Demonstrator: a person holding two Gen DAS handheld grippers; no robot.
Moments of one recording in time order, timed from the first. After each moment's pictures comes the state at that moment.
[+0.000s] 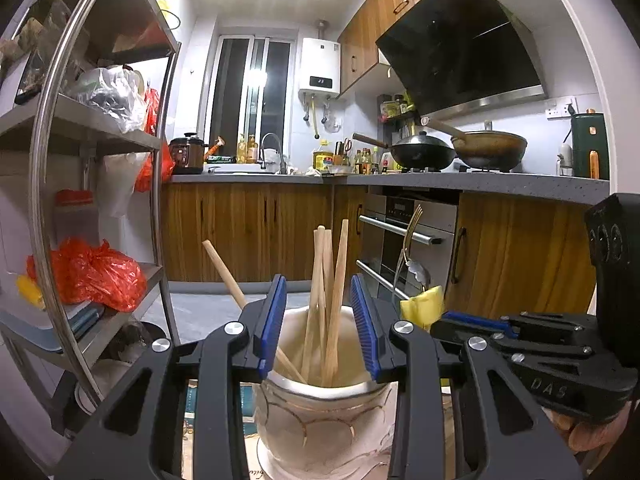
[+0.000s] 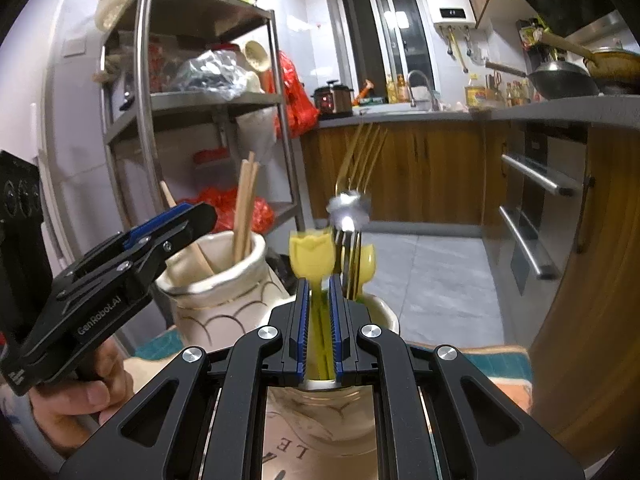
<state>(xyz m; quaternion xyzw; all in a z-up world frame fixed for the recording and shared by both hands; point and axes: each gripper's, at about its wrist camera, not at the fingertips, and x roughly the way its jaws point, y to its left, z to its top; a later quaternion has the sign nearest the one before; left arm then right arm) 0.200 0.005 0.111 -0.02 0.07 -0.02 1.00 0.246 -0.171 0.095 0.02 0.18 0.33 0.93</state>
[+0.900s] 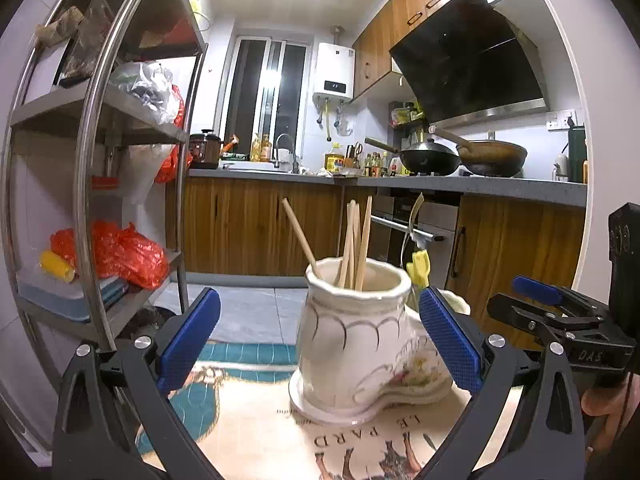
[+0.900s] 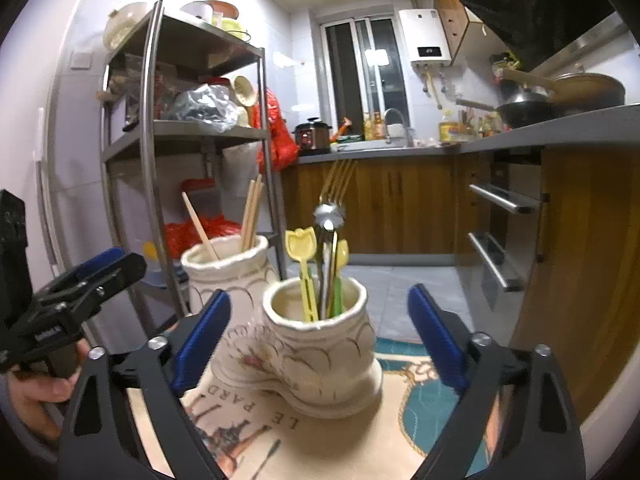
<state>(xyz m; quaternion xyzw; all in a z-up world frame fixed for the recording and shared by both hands) 0.129 0.034 0.095 -0.04 0.07 -0.01 1.00 0.188 -0.201 0.076 0.03 0.12 0.27 0.95</state>
